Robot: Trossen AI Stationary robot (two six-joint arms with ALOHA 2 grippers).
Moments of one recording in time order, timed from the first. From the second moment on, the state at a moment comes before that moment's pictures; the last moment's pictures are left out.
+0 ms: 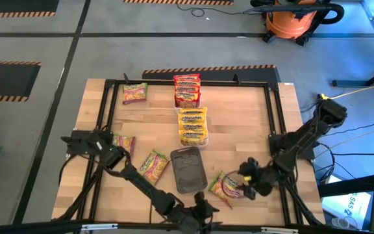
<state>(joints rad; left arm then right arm) -0.64 2.40 1.85 0.15 -0.60 -0.60 0.85 1.35 0.57 -0.23 0.36 1.13</state>
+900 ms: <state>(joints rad) -0.66 2.47 1.85 0.04 -0.59 -0.75 0.75 1.60 0.48 0.43 0.17 1.20</state>
